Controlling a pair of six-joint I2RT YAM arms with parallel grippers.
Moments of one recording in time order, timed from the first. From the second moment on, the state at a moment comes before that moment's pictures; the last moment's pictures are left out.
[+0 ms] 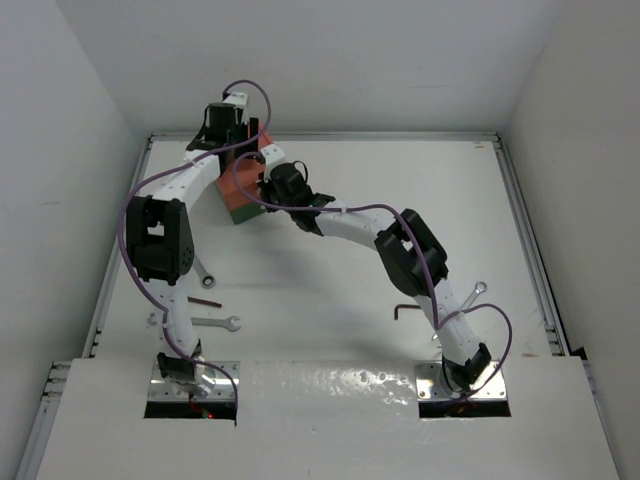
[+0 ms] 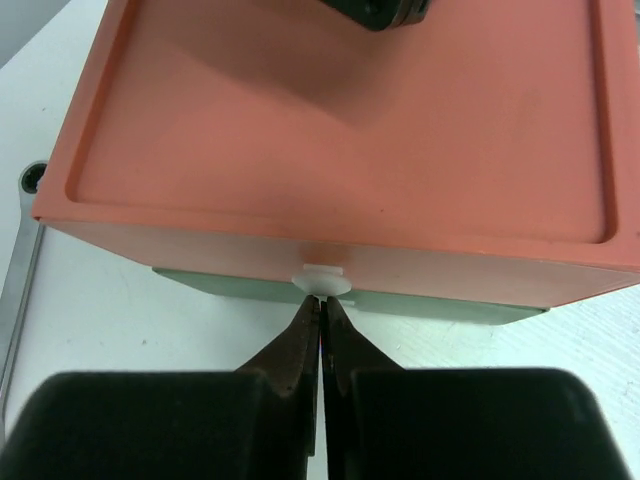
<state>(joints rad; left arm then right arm) -0.13 2.03 1.70 -0.25 -0.09 0.00 0.79 2.31 1.75 0.18 0.13 0.16</state>
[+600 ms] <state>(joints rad) -0.14 2.02 1.68 -0.22 -0.10 0.01 0.82 2.30 1.69 0.27 0.17 0.11</state>
